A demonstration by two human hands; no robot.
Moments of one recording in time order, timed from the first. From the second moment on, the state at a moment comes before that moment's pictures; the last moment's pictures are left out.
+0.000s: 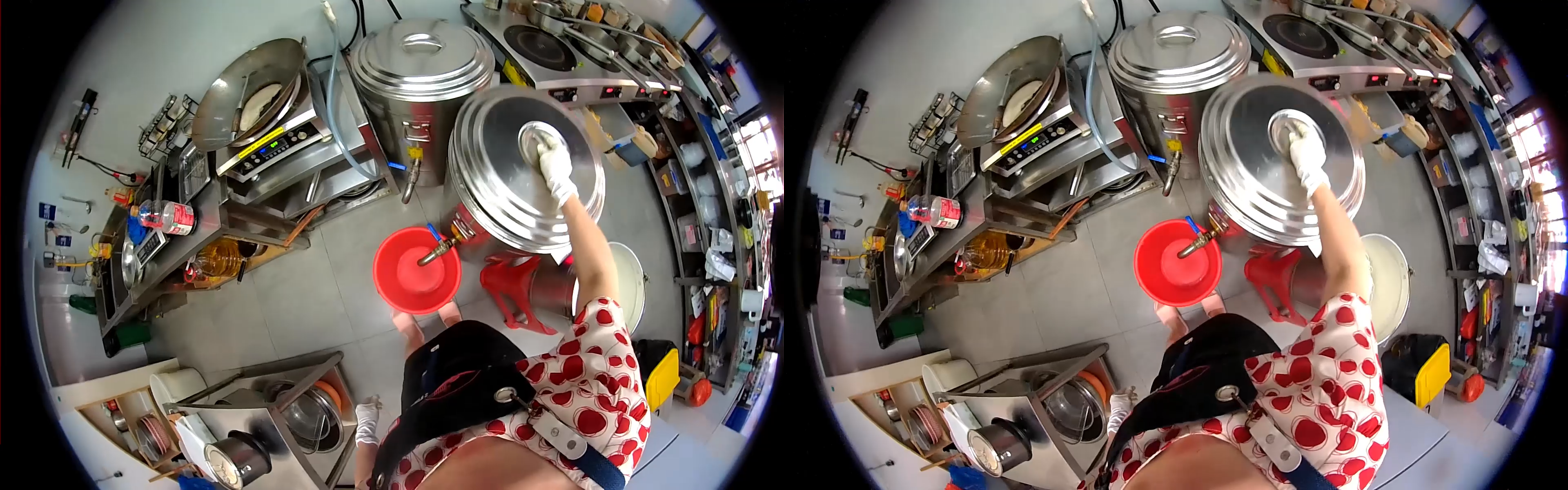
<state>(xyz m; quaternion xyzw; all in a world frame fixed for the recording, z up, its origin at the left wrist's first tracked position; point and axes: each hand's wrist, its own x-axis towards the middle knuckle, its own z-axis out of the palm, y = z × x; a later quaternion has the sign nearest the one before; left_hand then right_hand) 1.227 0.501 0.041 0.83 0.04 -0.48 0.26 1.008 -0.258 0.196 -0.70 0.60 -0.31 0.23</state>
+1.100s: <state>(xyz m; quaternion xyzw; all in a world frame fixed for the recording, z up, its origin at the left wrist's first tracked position) 1.447 0.432 0.011 0.79 -0.07 -0.55 0.27 1.040 -0.185 0.366 -0.38 0.51 -0.53 0.56</state>
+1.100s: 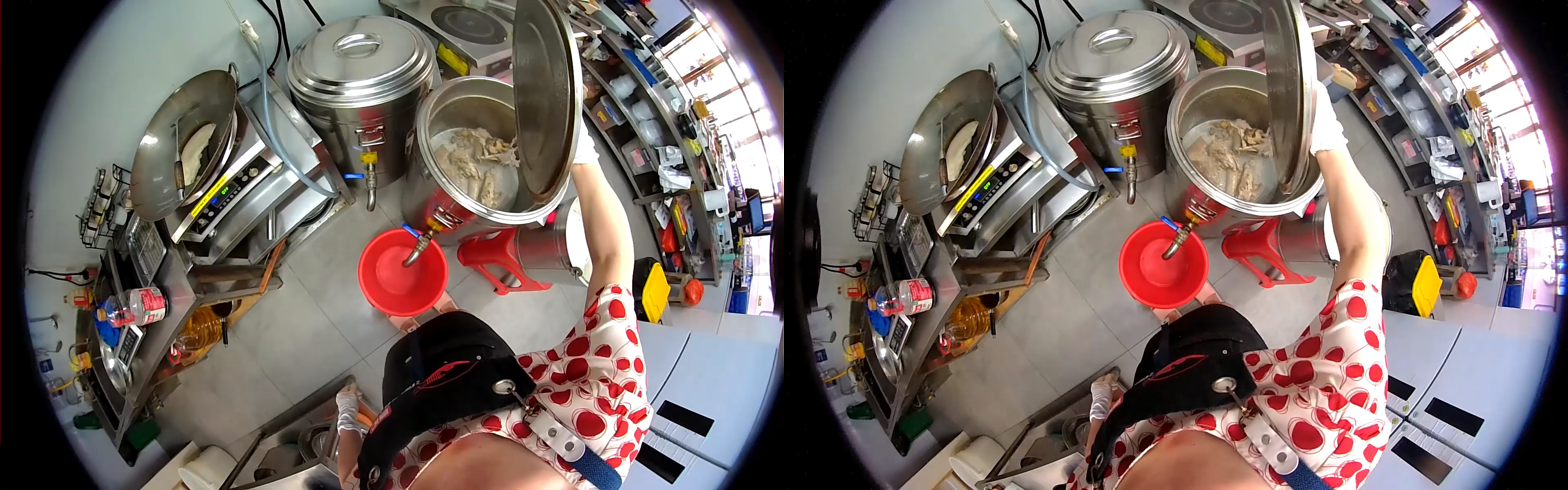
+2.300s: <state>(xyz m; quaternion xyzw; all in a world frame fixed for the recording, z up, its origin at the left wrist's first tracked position) 1.487 0.419 -0.009 0.79 -0.13 -0.56 0.19 1.023 -0.166 0.342 -0.60 0.50 -0.48 0.41</state>
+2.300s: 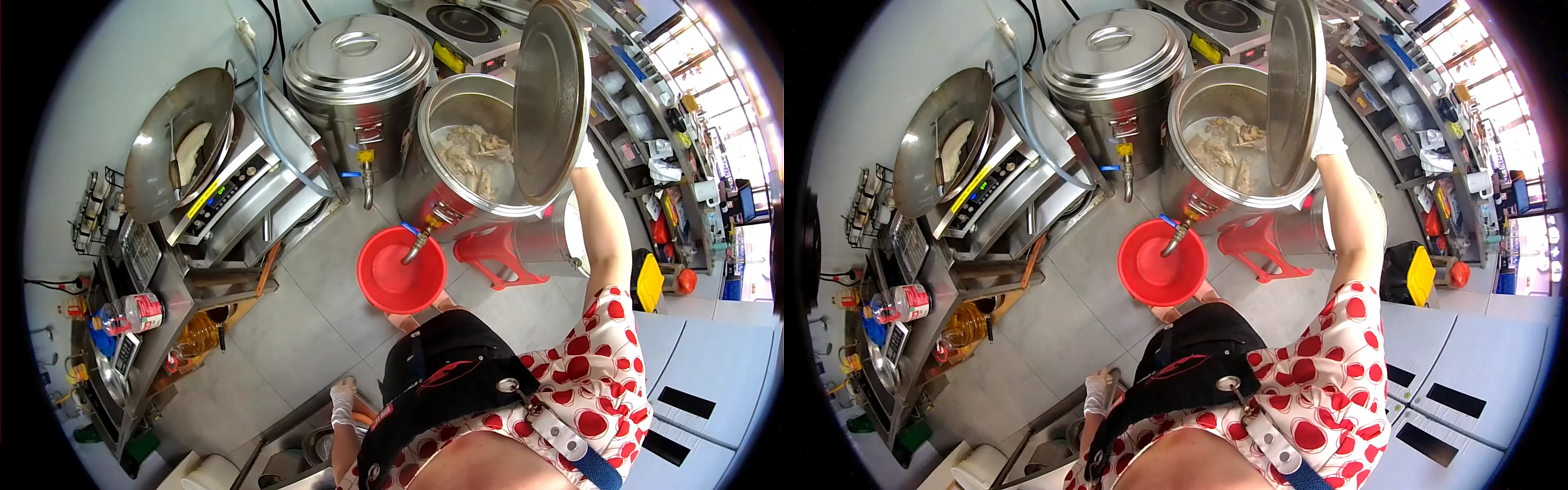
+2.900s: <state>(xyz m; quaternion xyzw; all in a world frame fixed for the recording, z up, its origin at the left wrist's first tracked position) 1.475 0.395 0.043 0.79 -0.10 -0.56 0.23 1.052 -0.162 0.350 -0.78 0.54 -0.33 0.06</state>
